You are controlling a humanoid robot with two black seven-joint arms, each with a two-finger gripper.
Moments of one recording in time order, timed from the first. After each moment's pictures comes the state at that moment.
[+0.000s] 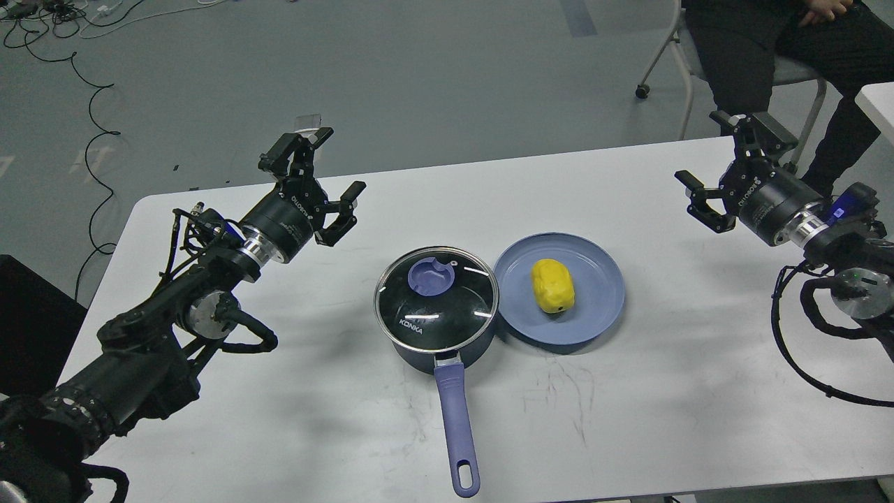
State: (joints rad) left arm -0.79 0.32 -0.50 -0.70 0.18 -0.49 -0.42; right arm 0.65 -0.54 0.46 0.73 -0.10 0.49 0.49
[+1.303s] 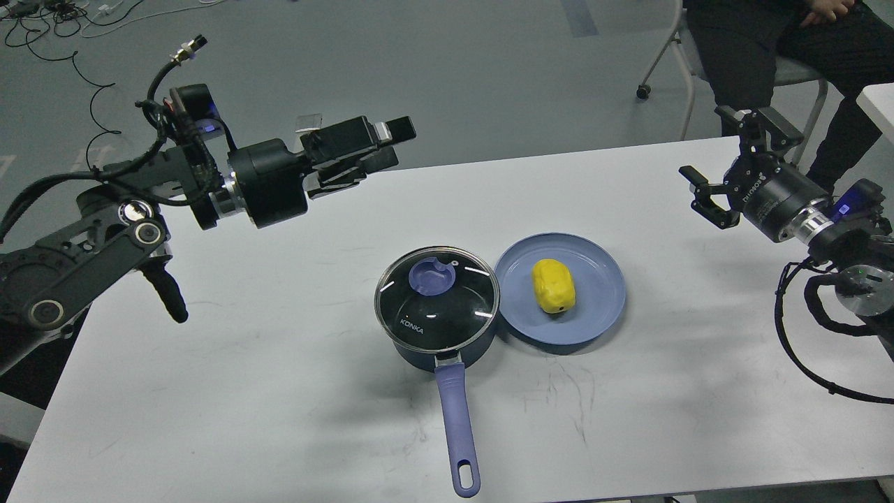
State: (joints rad) left arm -0.97 0.68 -0.51 -1.37 1.20 -0.49 -0.49; right arm 0.66 -0.55 0.47 0.74 -0.10 0.49 0.49
